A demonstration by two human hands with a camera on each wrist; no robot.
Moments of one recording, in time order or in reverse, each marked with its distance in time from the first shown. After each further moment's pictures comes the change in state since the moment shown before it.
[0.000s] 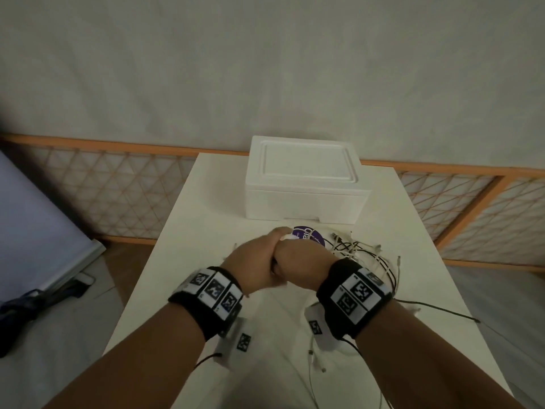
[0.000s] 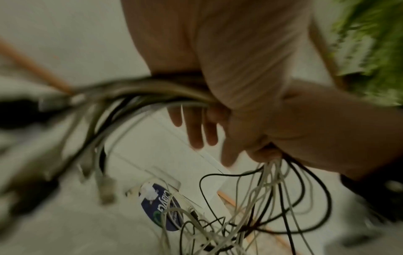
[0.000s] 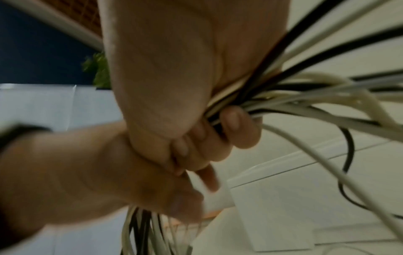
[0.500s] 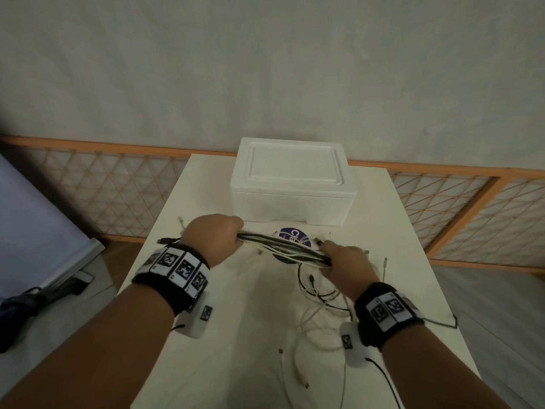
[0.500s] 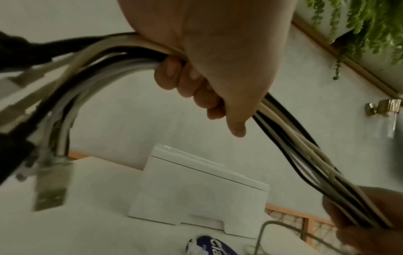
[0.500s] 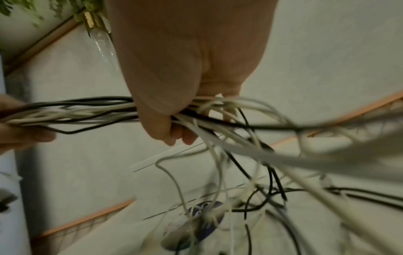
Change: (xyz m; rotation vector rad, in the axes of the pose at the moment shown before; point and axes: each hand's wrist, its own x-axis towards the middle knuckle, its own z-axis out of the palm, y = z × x) left_hand 0.019 0.013 -0.042 0.661 0.112 -0.147; right_hand -0.070 0.095 0.052 0.256 0.210 0.486
